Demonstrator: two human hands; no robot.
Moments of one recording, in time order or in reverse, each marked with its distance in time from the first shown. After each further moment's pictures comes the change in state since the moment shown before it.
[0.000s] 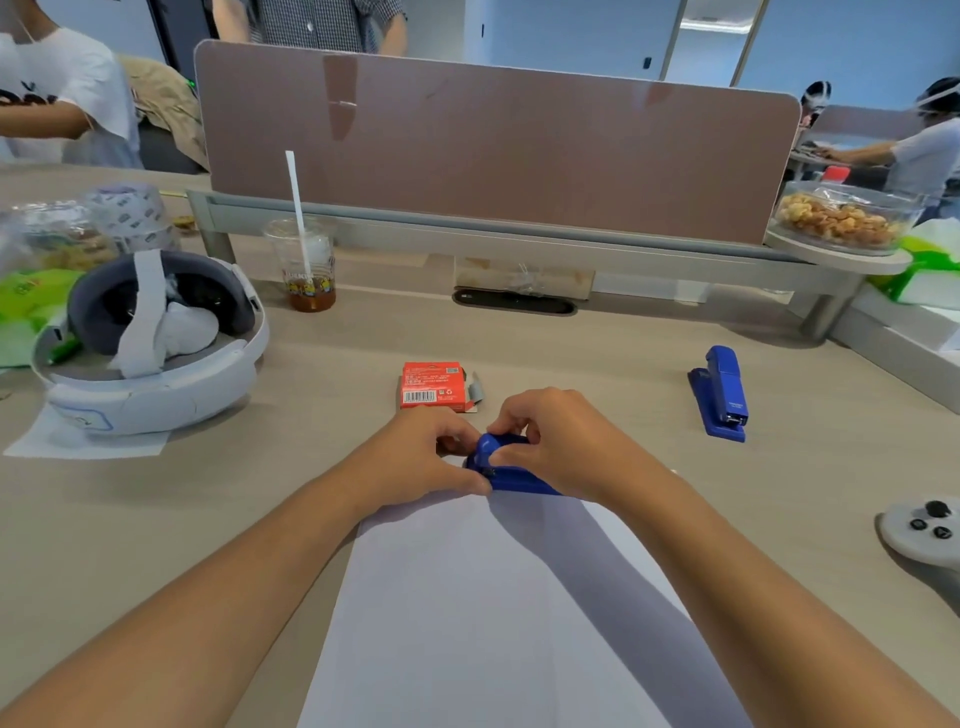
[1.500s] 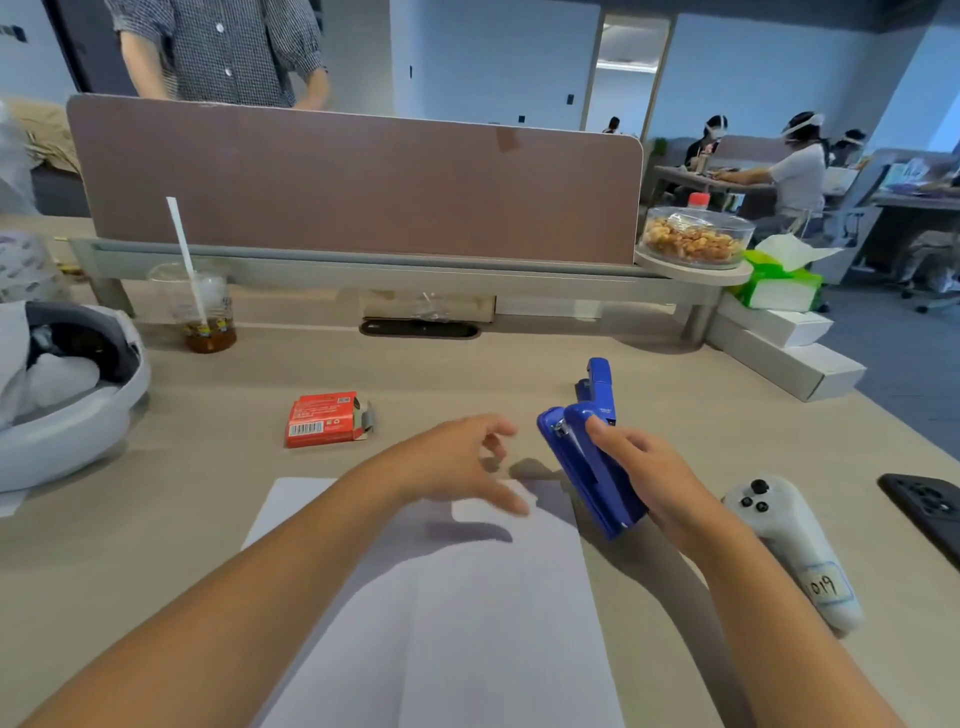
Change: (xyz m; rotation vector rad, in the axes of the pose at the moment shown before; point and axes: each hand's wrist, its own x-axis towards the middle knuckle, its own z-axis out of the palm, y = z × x) left_hand 0.043 0.116 0.077 0.208 -0.287 -0.023; right_hand -0.112 0.130 -0.062 0.822 0.238 0.398
